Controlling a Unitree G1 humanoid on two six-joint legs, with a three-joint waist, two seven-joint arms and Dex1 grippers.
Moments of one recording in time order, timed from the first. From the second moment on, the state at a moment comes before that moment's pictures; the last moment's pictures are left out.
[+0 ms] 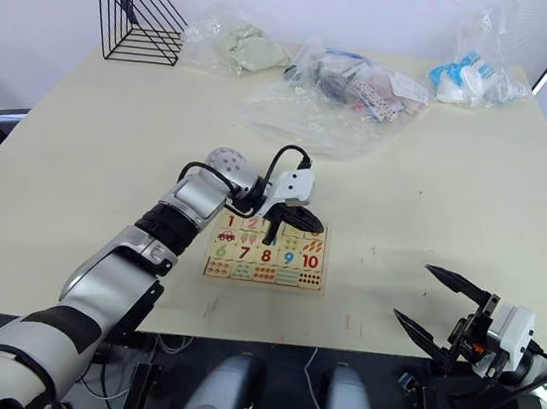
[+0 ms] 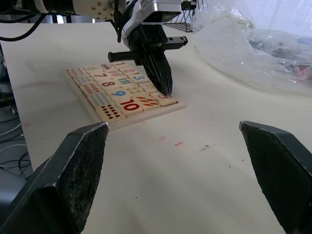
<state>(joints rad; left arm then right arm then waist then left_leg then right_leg) -0.94 0.33 -0.41 0.64 0.05 0.08 -1.35 0.29 -0.54 -0.29 -0.14 0.58 -0.27 1.19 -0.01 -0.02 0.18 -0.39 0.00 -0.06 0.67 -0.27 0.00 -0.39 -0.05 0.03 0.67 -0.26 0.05</state>
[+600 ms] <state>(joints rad) -0.86 0.32 -0.36 0.60 0.02 0.09 -1.34 0.28 -0.54 -0.29 -0.13 0.58 -0.28 1.19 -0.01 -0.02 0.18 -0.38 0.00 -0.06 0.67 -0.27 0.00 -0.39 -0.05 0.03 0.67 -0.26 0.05</state>
